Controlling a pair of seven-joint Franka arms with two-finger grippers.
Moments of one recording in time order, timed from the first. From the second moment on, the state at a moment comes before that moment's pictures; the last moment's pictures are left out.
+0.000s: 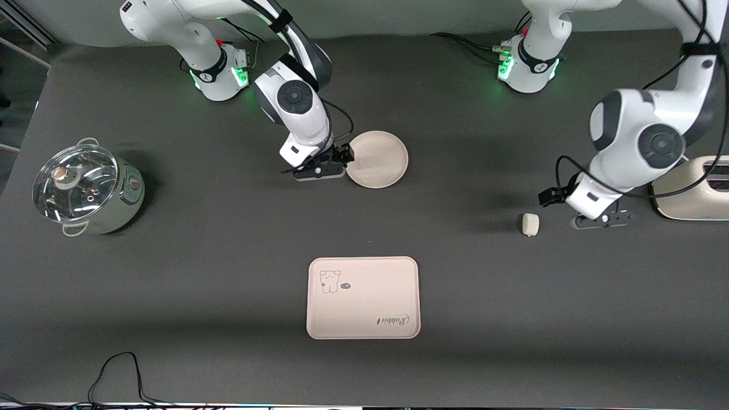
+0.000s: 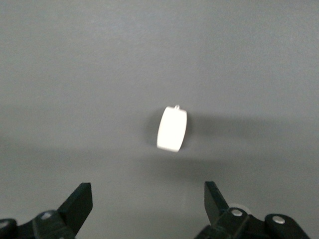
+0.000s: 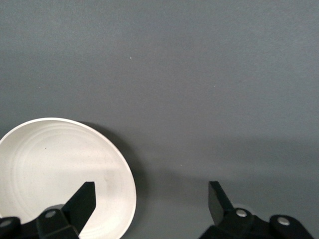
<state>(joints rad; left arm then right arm) -0.08 0.16 -0.03 -2.18 0.02 2.26 -0.20 0.78 0.28 0.00 -2.16 0.10 2.43 0.67</state>
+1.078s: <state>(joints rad) -0.13 0.38 -0.02 -2.27 0.02 2.69 -0.15 0.86 0.44 0.00 -2.20 0.15 2.65 0.69</state>
